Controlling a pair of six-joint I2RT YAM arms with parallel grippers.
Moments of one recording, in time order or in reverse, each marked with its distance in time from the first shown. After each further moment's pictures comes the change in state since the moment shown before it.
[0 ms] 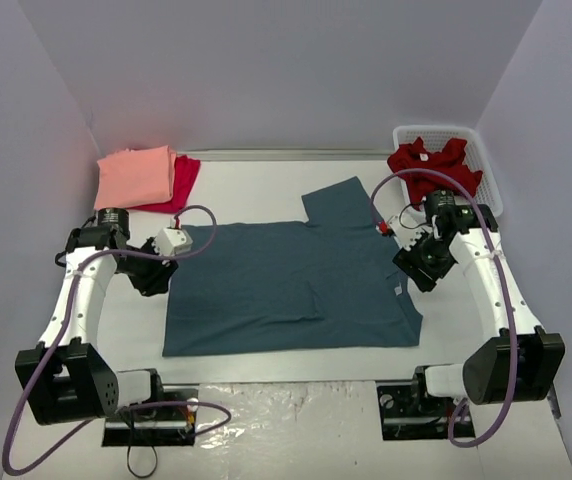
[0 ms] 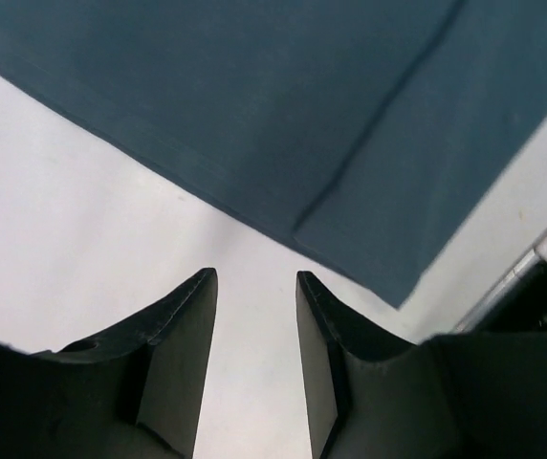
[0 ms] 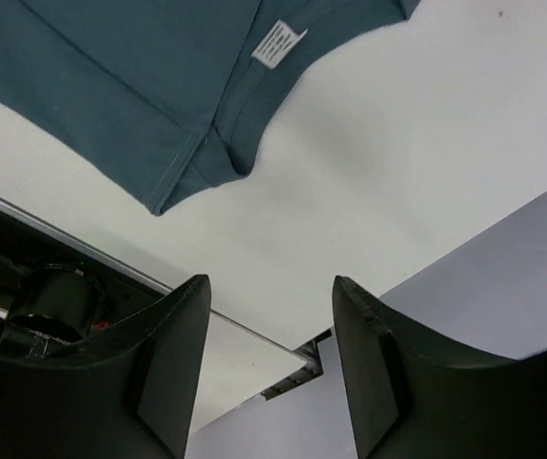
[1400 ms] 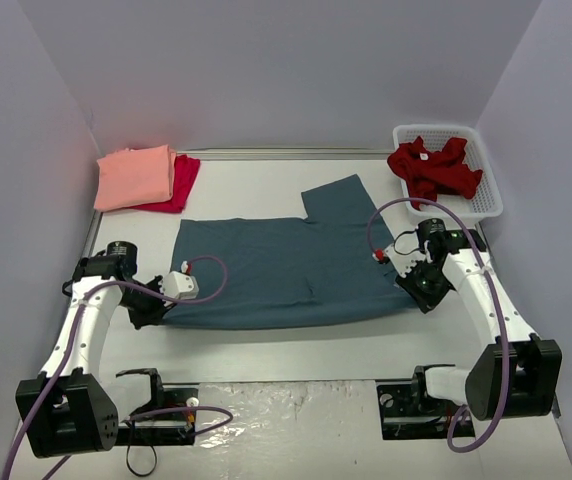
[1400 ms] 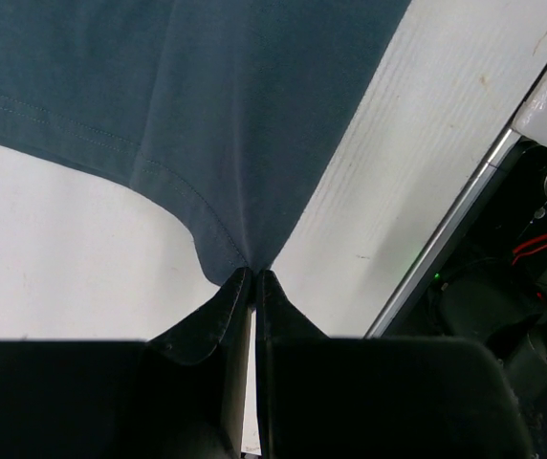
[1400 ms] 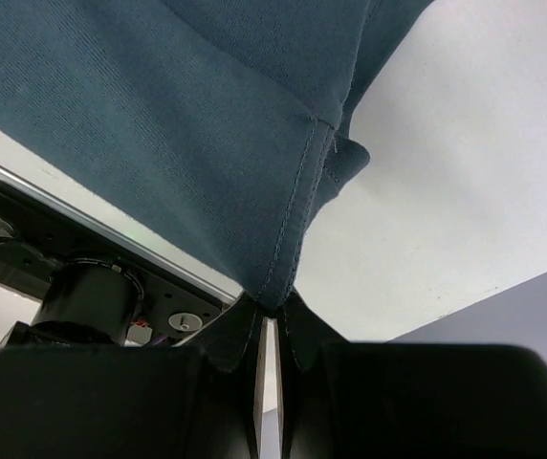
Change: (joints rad) left arm -0.013 -0.119 -0.196 -0.066 -0.082 0.171; right arm 0.006 -0.040 -0.230 0.065 -0.019 0.033
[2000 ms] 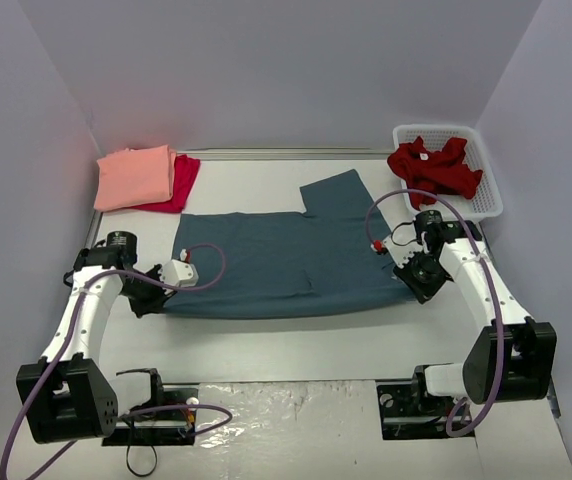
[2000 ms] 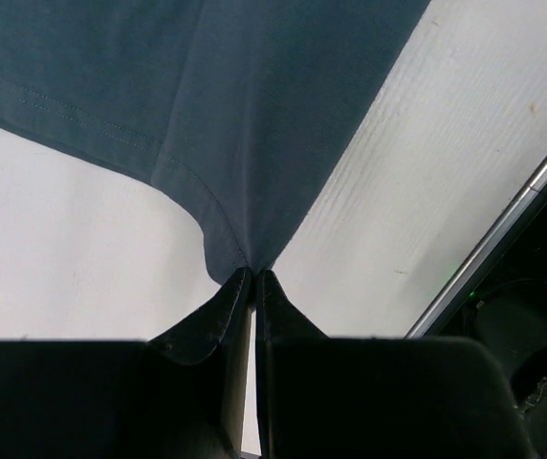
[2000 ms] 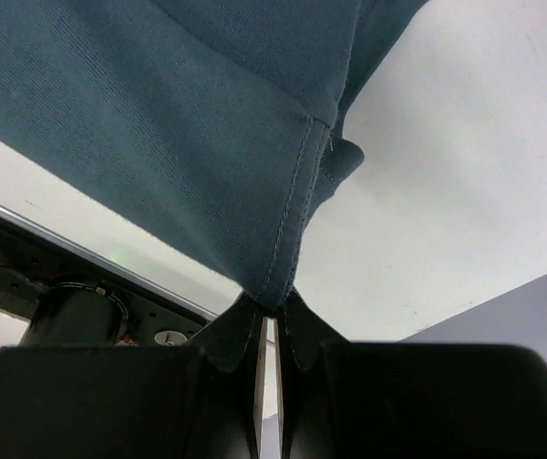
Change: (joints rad) left arm -0.001 0.073 0.052 0.067 0.000 -0.036; right arm 0.000 0.089 0.055 0.049 0.003 0.010
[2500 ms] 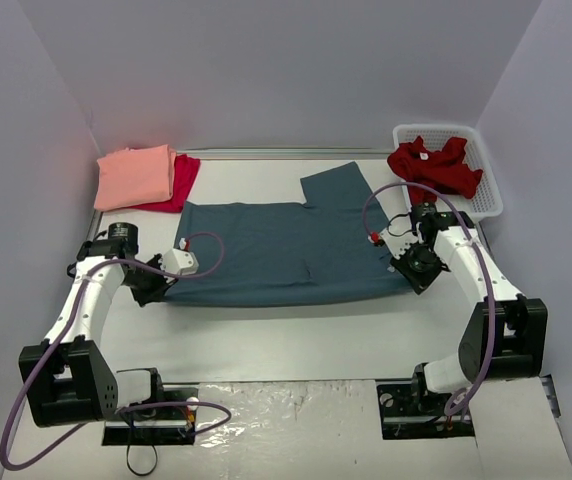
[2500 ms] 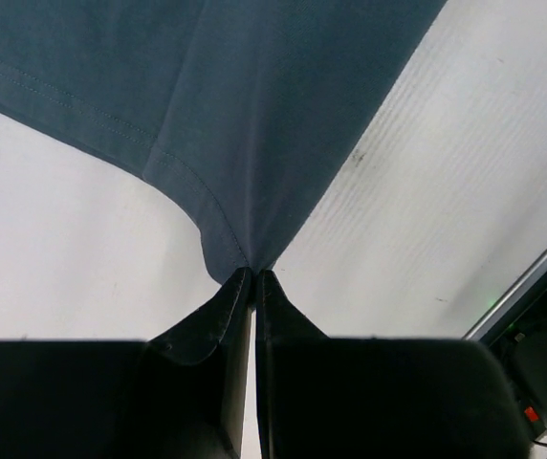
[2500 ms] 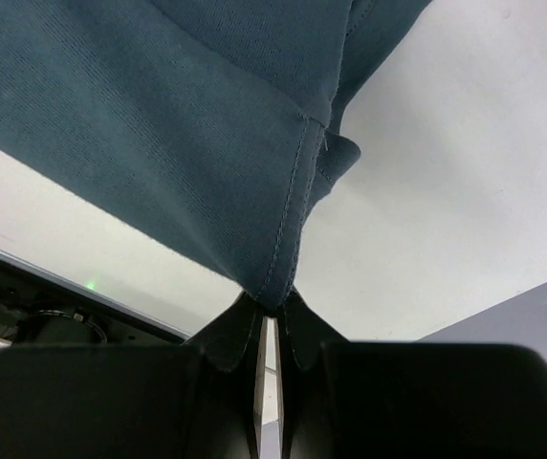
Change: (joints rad) left arm -0.001 0.080 0.033 0.107 0.000 -0.049; right arm 0.000 0.109 0.051 0.067 0.013 0.002
